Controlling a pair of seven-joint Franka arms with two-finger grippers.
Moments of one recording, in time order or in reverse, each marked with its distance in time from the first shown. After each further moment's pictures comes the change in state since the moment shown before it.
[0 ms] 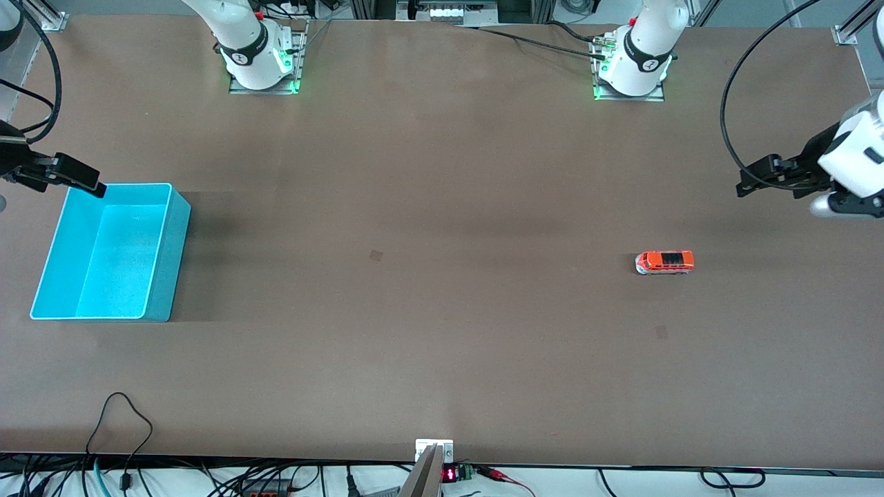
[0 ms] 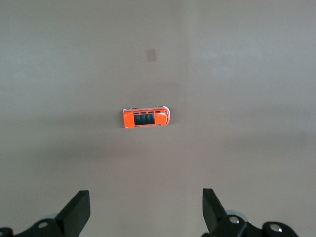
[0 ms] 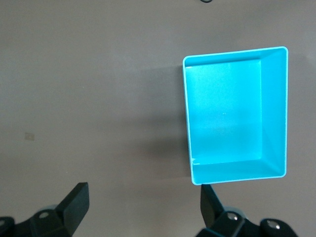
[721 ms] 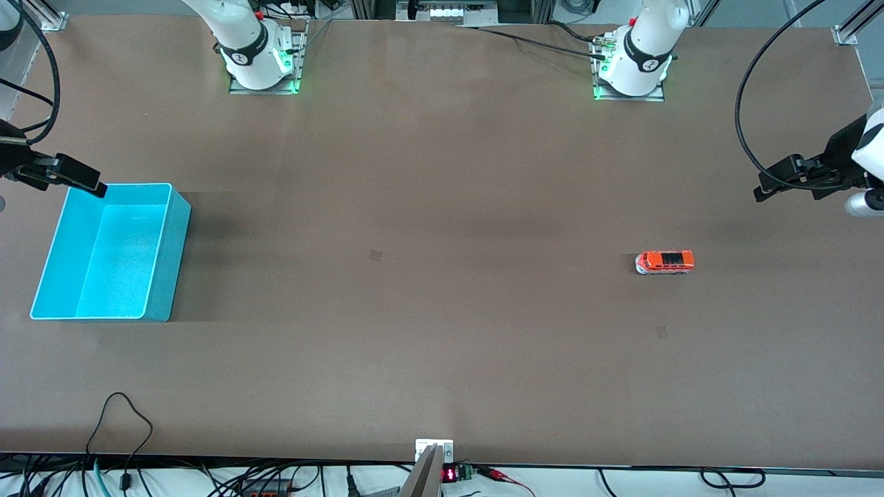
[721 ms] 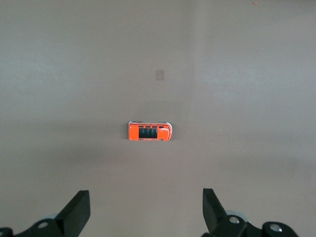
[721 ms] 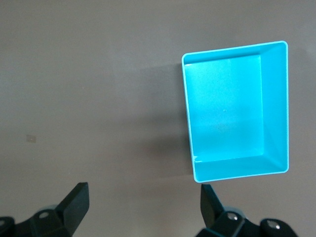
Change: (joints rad) left arm 0.002 -0.032 0.016 0.059 -0.003 0.007 -0.130; right arm 0.000 0.000 0.000 0.000 0.003 -0.005 0.028
